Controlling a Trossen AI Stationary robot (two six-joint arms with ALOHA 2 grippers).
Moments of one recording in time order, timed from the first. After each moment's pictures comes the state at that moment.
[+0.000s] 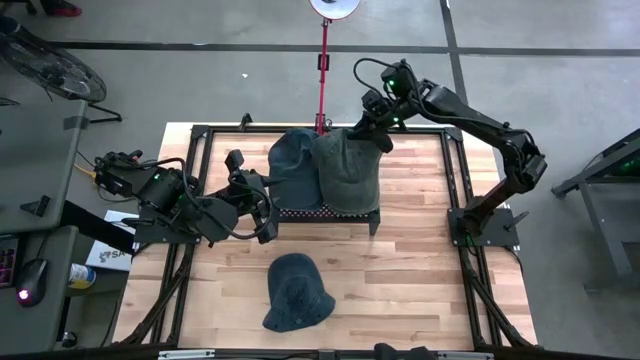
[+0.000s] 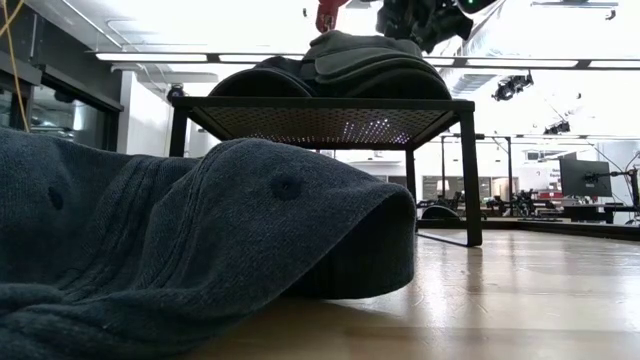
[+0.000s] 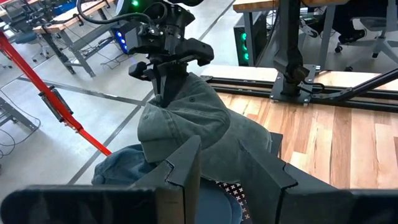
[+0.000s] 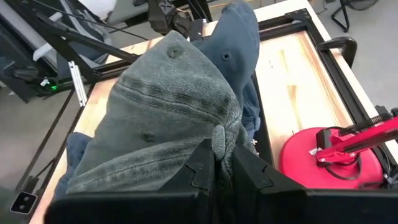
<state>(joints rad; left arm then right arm) -0.49 1.46 1.91 -1.04 -0.96 -0.31 -0.69 1.57 1.49 -0.62 -0.77 -0.19</state>
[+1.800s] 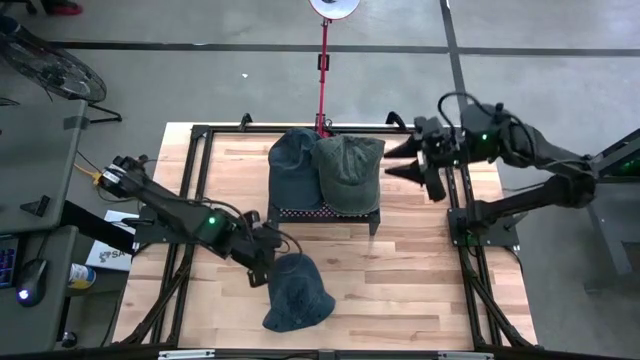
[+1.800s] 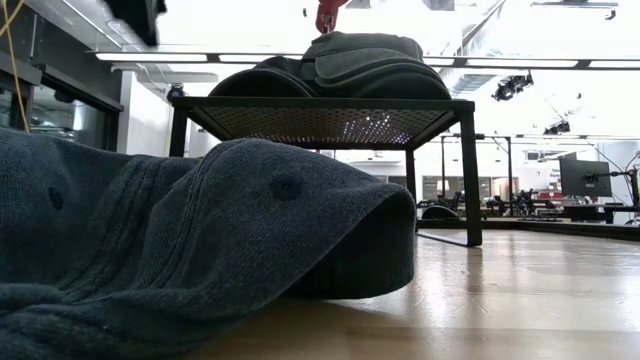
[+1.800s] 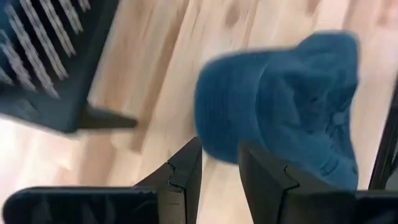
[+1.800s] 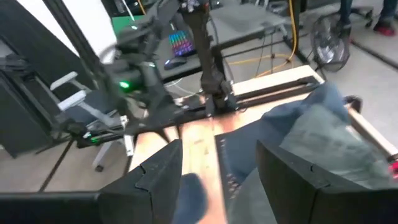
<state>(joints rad) -0.49 1.46 1.36 -1.06 -0.28 -0.75 -0.11 1.09 1.49 -0.68 -0.16 0.25</state>
